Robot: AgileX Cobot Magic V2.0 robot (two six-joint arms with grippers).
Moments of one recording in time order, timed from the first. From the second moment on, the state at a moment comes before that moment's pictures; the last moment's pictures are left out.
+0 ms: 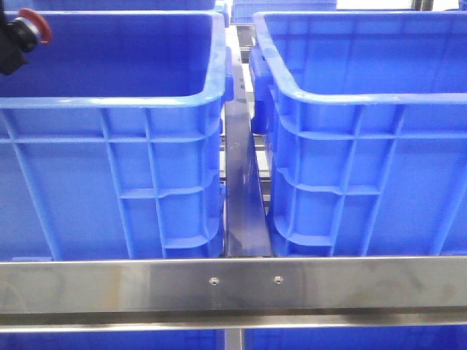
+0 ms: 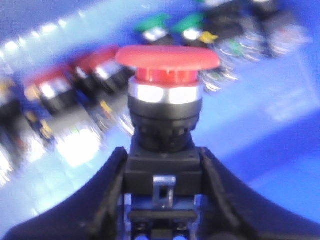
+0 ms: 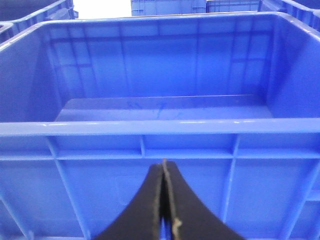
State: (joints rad) left arm -0.10 1.48 -1.30 -0.28 1.00 0.42; right arm 0.04 -0.01 0.03 0.06 0.08 0.03
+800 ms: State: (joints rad) left arm -0.10 0.96 -1.04 -0.84 1.24 0.87; right arm 0.04 -0.01 0.03 0.06 0.07 0.03
